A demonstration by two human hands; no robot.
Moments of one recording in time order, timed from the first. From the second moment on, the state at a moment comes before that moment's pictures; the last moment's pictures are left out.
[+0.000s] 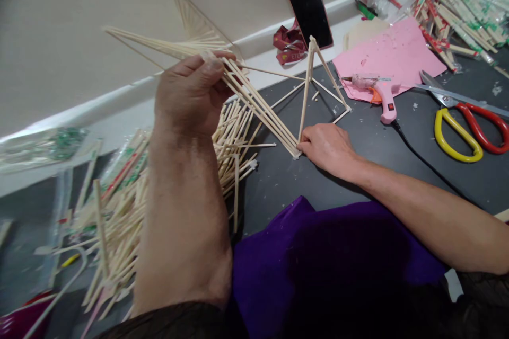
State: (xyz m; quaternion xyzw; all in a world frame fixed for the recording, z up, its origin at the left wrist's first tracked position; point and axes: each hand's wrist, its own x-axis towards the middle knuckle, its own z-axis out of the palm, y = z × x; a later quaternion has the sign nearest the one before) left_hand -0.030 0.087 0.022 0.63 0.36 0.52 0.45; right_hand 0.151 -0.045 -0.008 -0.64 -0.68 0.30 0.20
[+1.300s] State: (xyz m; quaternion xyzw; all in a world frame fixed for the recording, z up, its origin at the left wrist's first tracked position) left_hand -0.028 0.085 0.025 0.61 0.39 0.51 0.46; right_hand 0.151 -0.046 -0.011 -0.64 -0.67 0.31 0.21
